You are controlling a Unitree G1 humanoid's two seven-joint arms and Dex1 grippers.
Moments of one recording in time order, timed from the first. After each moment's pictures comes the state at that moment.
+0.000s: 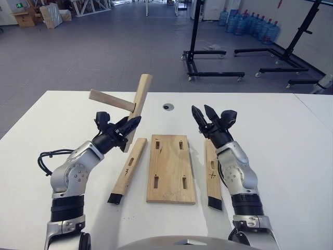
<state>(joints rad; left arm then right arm) -0.21 0.27 0.20 -0.15 -0.76 0.68 -0.67 -0.25 -0.07 -0.14 -0.02 0.70 0.22 0.50</state>
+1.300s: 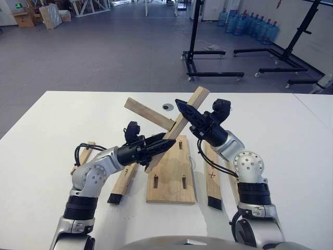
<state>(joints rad) -0.21 0.26 -0.02 -0.15 -0.87 0.72 -1.00 -0.36 -0.13 -0.12 -0.06 1.09 0.67 0.88</state>
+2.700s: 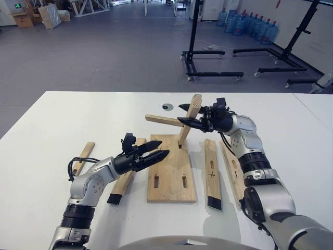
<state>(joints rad) -0.12 0.29 -0.03 -0.05 -0.74 0.61 -0.97 -0.66 -0.29 -0.03 0.60 0.49 -0.16 1.47</state>
